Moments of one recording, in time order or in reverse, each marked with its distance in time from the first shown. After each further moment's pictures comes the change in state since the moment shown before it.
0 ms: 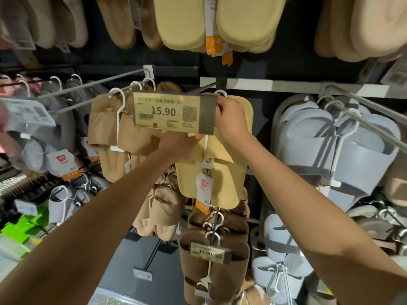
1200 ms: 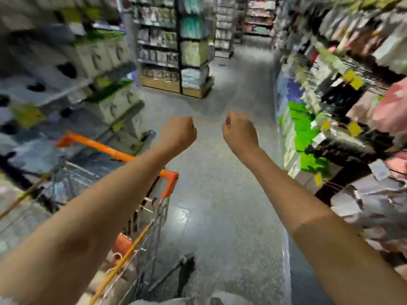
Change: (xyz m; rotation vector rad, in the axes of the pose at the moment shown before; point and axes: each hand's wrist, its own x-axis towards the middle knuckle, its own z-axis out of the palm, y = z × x) left_hand -0.661 -0.206 -0.279 0.593 0.590 -1.465; right_hand -0.472 -0.470 0.179 0.417 -0.951 -1.040
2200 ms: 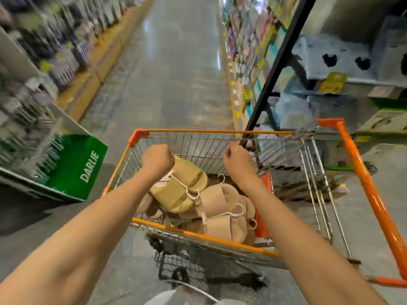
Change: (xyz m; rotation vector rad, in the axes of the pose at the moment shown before) left_hand -0.442 -0.360 -0.075 0.171 0.061 -1.438; right_hand -0.223 -0.403 0.216 0.340 -0.889 -0.902
